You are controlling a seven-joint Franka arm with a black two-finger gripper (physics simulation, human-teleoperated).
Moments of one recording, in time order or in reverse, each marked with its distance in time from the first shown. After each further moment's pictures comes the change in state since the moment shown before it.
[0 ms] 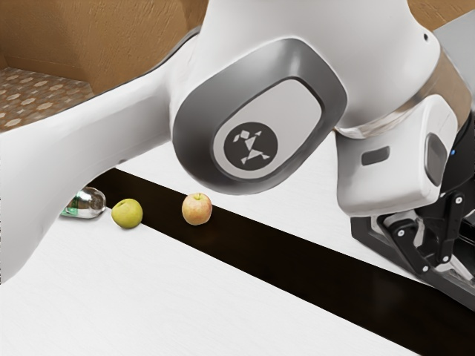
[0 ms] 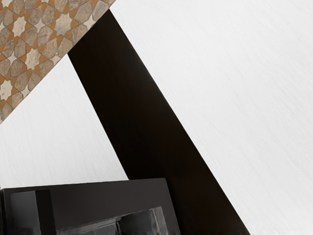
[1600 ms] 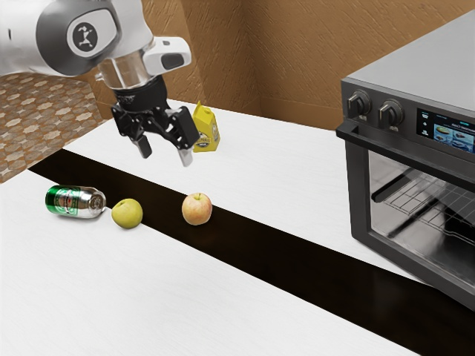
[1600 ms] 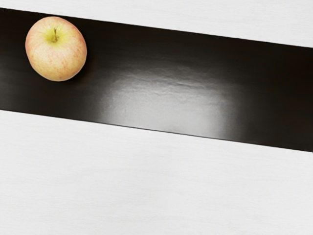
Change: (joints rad) arm 0.063 -0.120 0.761 -0.080 0.010 -0.493 -1.527
